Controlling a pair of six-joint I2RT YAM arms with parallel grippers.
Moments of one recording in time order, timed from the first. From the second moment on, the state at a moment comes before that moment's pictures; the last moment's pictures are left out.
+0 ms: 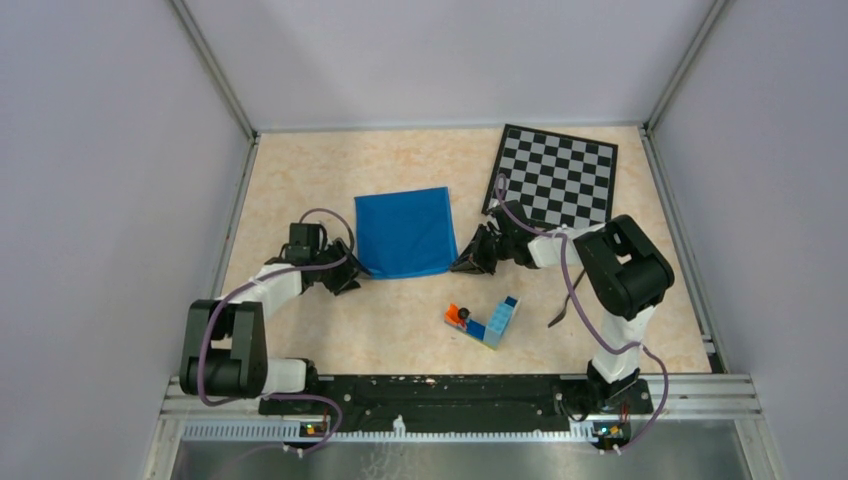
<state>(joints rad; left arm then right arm) -0.05 1.35 0.57 -0.21 0.38 -0.71 0.51 1.86 0.87 0.16 -0.54 1.04</state>
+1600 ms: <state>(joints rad) -0.05 1.36 0.62 -0.22 0.37 -0.67 0.49 1.85 0.85 0.19 -0.54 1.02</state>
